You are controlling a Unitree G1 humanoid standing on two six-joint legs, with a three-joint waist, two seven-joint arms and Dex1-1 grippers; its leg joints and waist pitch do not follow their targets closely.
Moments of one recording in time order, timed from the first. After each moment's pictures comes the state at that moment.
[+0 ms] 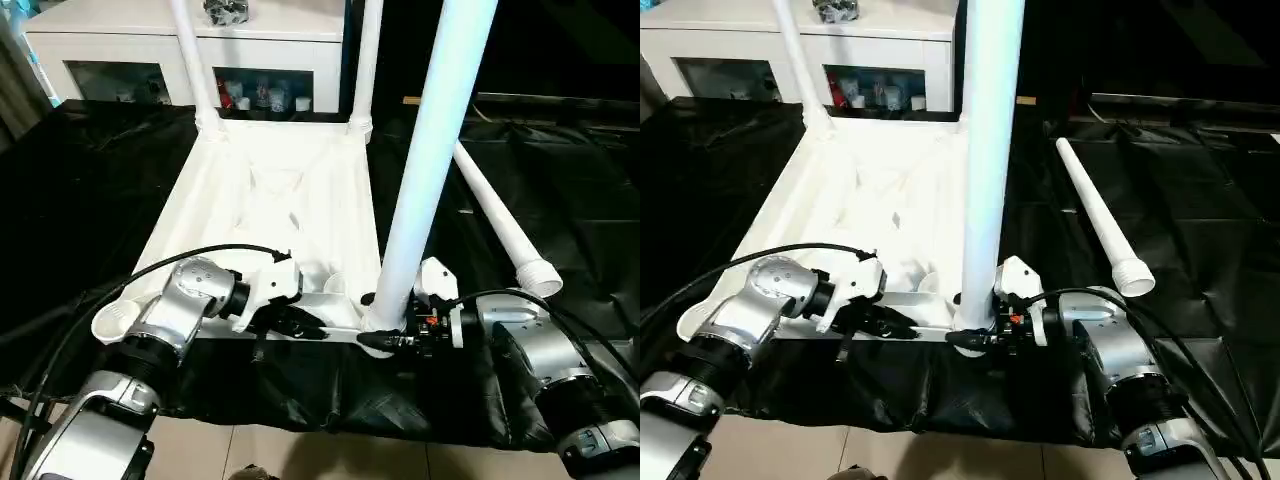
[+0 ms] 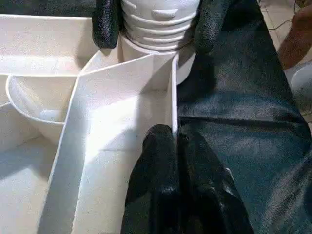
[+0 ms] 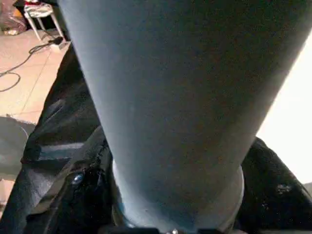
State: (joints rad) left arm -0.60 0.35 -0.30 0.67 0.03 -0.08 -1.40; right arm -0.42 -0.38 0.21 0.51 0.16 0.02 1.28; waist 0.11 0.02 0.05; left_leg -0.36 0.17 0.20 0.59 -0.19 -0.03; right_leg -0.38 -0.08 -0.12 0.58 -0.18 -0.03
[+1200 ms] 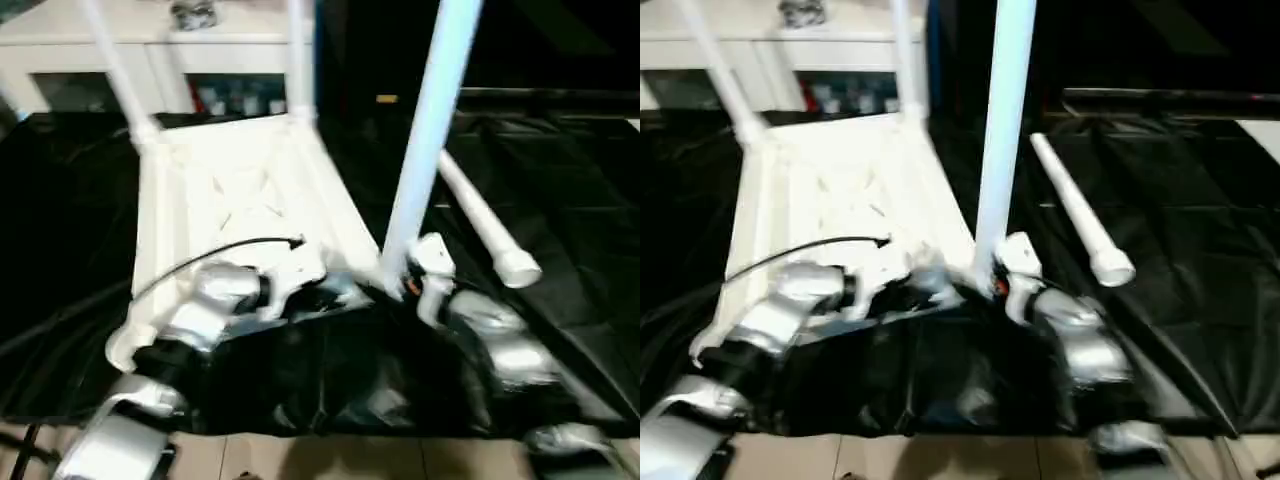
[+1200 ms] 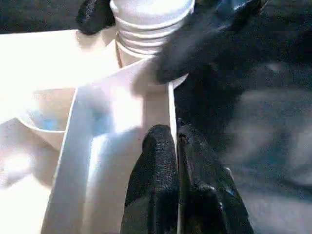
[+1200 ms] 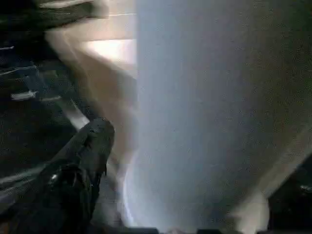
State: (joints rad) left arm -0.59 0.29 -0.28 0.66 0.07 -0.04 -1.19; right arm -0.41 -0.30 0.14 0.56 0.13 -0.03 0.98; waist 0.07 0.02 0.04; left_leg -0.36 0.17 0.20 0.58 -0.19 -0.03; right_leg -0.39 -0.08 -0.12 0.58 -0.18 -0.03
